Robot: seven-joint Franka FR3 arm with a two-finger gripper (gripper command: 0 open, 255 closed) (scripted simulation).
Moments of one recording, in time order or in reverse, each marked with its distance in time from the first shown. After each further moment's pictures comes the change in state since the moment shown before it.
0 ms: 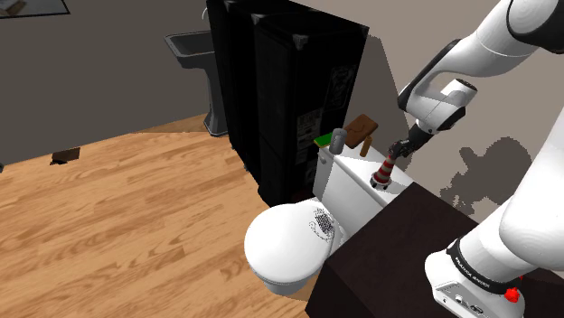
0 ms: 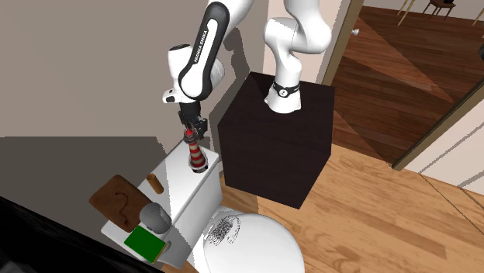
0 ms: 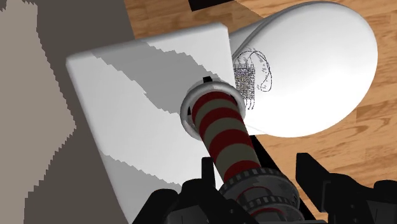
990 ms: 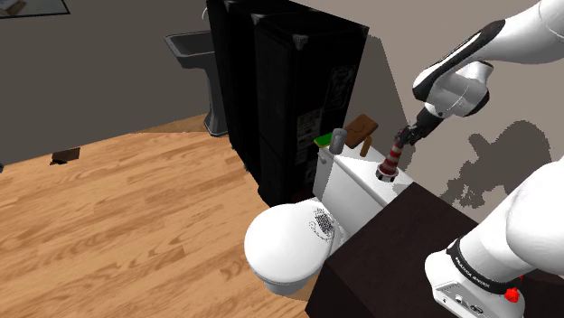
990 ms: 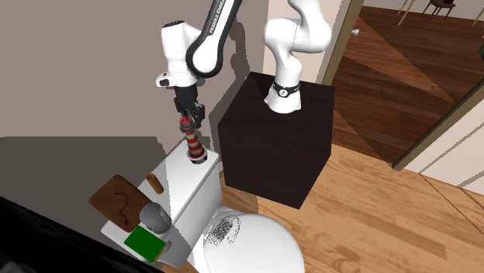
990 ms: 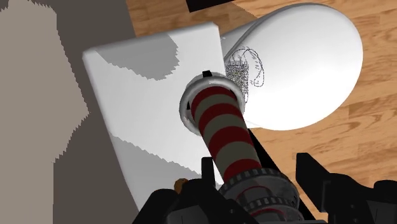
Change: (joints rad) arm 0.112 -0.237 -0.177 -0.056 -0.433 -0.064 0.338
